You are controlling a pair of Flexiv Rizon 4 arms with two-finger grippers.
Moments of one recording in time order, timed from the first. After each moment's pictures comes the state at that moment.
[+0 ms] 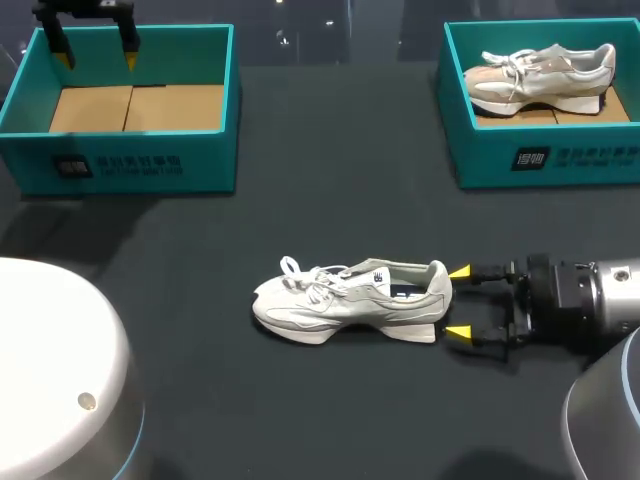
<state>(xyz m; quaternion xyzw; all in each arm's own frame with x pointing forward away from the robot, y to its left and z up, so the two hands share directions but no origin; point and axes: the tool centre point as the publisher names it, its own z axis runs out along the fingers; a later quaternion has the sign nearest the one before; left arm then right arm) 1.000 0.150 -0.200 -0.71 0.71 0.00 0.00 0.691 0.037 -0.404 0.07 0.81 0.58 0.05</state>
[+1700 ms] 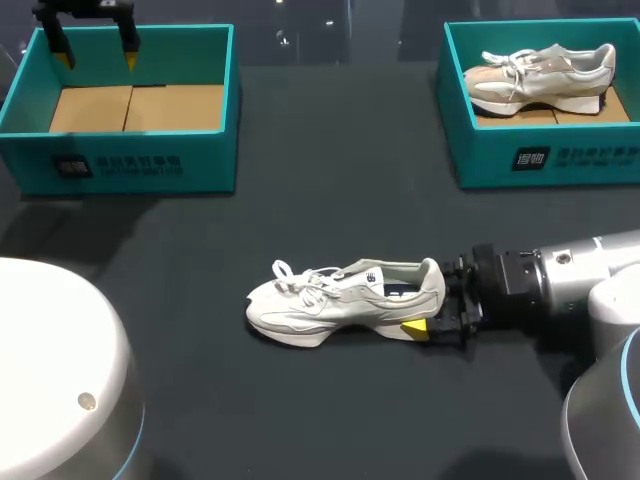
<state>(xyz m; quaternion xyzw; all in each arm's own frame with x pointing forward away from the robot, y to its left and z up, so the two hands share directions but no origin) 1.000 0.150 -0.200 -0.71 0.71 0.00 0.00 0.701 0.101 -0.410 0.04 0.81 0.59 0.00</state>
